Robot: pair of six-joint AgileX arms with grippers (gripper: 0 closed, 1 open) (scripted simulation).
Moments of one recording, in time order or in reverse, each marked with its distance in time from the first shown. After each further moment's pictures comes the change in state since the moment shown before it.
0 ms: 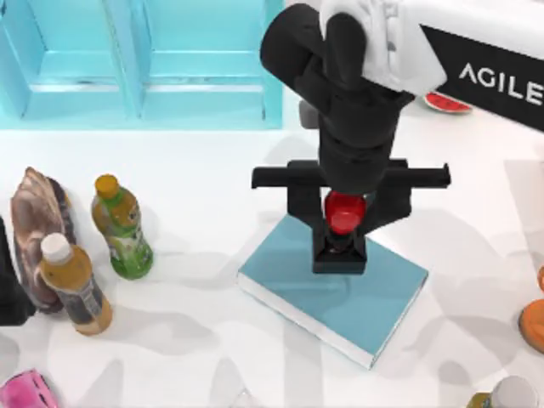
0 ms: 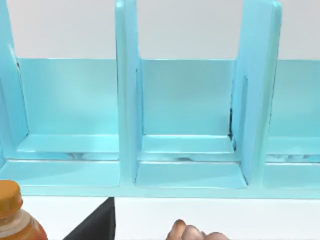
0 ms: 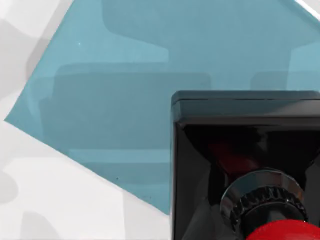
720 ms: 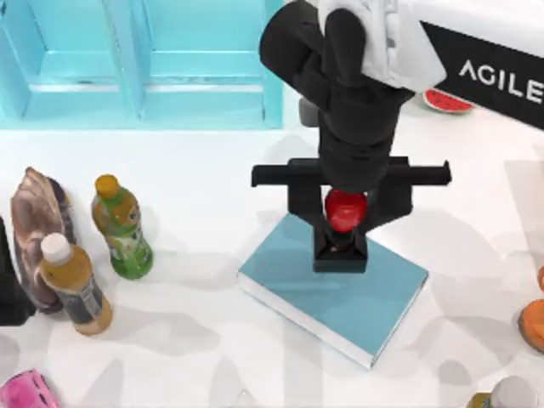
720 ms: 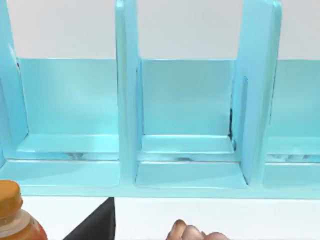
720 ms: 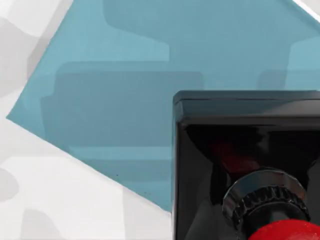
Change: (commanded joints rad) left arm 0.000 0.000 0.000 0.000 0.000 0.000; right arm 0.000 -0.001 0.019 -0.019 0.000 0.000
